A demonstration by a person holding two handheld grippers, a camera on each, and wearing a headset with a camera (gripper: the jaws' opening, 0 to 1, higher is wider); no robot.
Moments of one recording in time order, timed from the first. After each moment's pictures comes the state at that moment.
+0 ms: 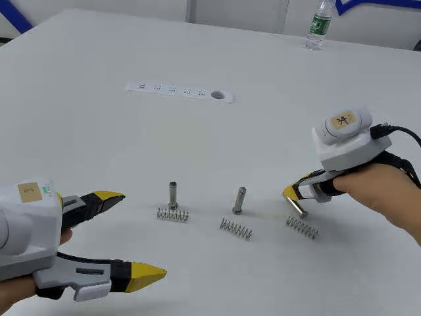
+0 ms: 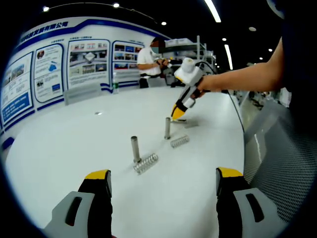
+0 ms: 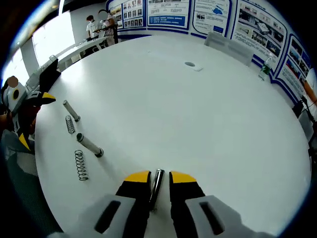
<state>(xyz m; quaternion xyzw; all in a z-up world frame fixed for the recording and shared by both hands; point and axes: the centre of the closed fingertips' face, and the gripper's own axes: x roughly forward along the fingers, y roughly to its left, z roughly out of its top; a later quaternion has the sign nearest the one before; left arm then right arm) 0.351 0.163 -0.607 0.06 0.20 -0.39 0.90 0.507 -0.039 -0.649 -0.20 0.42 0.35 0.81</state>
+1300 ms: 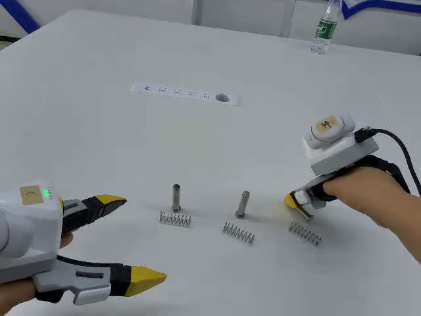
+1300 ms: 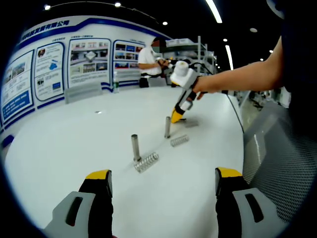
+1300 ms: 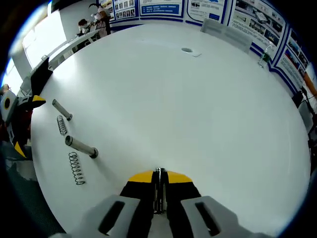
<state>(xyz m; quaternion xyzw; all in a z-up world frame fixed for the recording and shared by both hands) 0.350 0.165 -0.608 0.05 0.20 -0.39 0.90 0.506 -0.040 -0.664 -0.20 0.47 0.32 0.80</state>
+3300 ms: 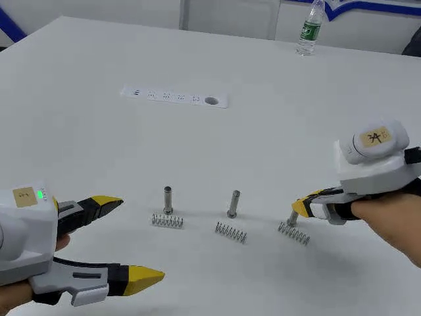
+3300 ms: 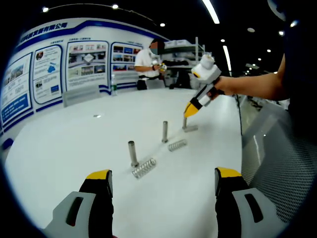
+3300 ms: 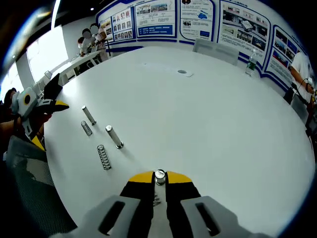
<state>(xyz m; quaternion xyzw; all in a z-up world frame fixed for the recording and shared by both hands) 0.351 0.158 -0.600 0.06 0.19 -0.40 0.90 0.457 -0.059 -0.617 -0.14 0.40 0.32 0.85</state>
